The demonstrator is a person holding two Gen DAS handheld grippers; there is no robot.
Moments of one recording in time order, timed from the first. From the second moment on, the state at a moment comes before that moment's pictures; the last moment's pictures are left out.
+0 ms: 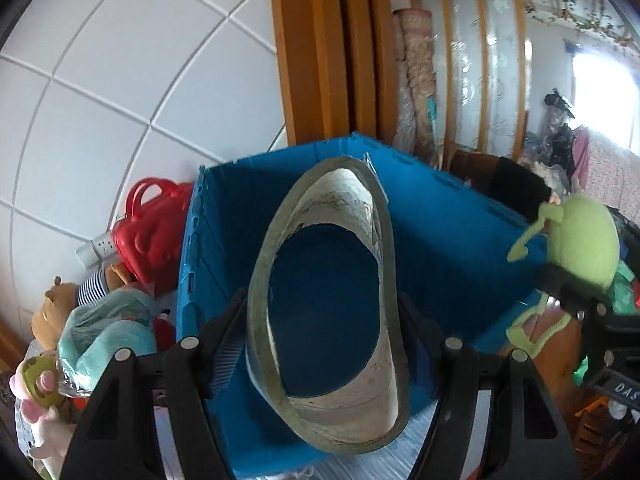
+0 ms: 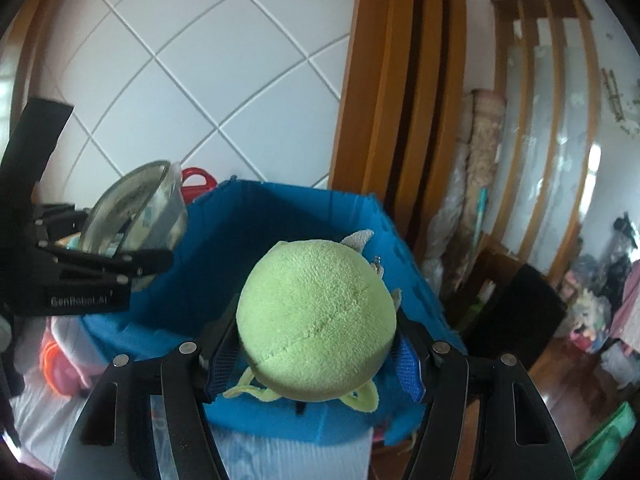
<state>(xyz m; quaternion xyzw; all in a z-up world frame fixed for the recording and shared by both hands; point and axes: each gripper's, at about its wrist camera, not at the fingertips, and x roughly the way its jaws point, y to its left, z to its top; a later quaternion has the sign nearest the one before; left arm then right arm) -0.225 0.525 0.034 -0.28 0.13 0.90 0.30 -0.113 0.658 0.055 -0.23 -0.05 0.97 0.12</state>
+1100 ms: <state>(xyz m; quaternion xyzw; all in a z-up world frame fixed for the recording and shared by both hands) -0.286 0.569 -0.018 -0.39 0.15 0.89 0.19 -0.244 0.710 -0.005 -0.36 -0.05 0.93 0.03</state>
